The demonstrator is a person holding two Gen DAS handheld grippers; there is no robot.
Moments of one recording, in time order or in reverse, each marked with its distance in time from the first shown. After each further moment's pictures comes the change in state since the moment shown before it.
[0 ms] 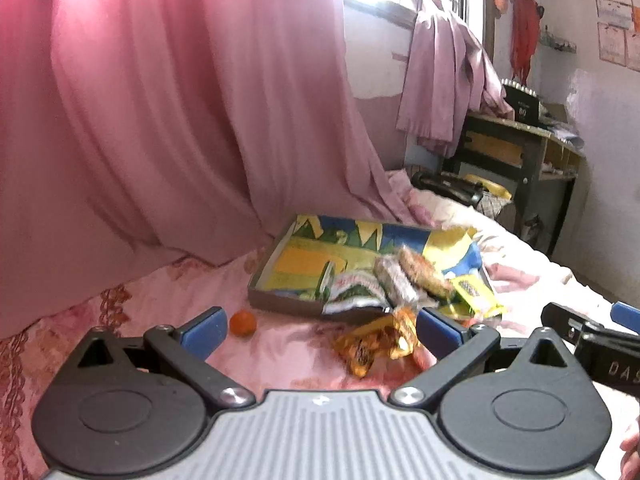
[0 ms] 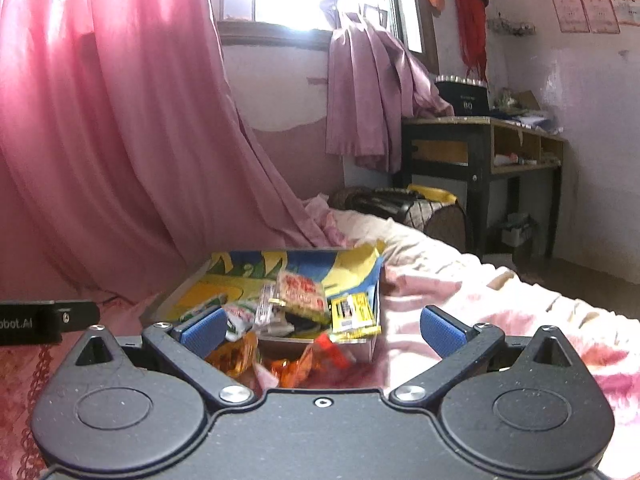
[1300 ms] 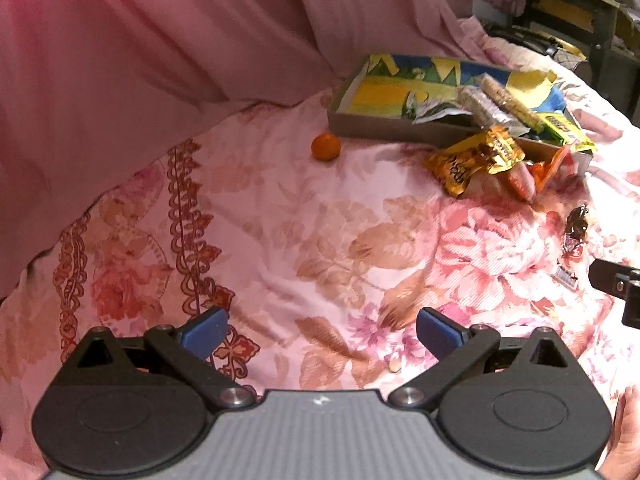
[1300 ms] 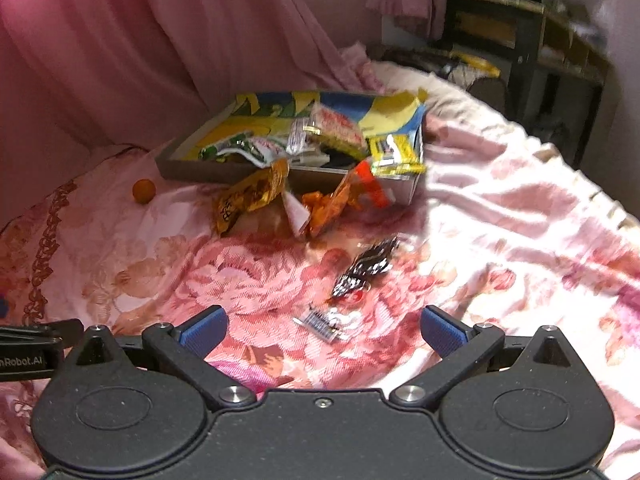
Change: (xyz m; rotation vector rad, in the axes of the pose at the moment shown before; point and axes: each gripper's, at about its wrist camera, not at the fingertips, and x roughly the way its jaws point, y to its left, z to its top) left arm 0.015 0.029 -0.066 0.047 0.421 0.223; right arm 0.033 0.021 -0.050 -0.076 0.450 0.064
